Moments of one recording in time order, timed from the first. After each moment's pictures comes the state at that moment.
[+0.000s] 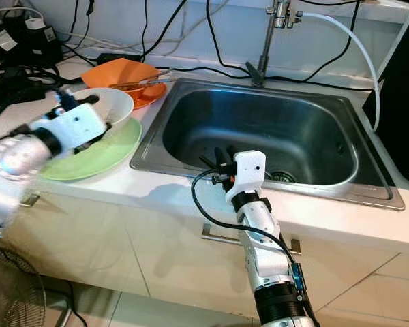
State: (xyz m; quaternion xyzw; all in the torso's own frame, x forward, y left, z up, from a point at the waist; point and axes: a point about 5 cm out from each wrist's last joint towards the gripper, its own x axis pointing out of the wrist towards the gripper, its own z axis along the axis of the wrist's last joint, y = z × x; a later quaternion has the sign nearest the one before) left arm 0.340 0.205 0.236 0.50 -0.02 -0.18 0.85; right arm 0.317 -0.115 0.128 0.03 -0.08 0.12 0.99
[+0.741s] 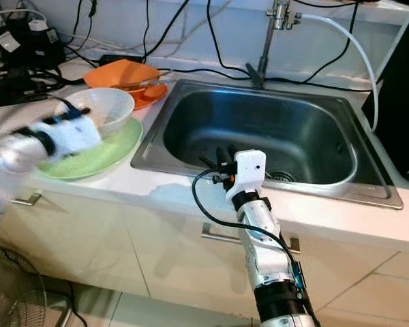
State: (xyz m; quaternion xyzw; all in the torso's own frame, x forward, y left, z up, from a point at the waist) left arm 0.366 0.226 0.206 0.58 0.04 -0.18 0.79; right arm 0.319 -0.116 0.127 0.03 -0.07 0.12 0.99
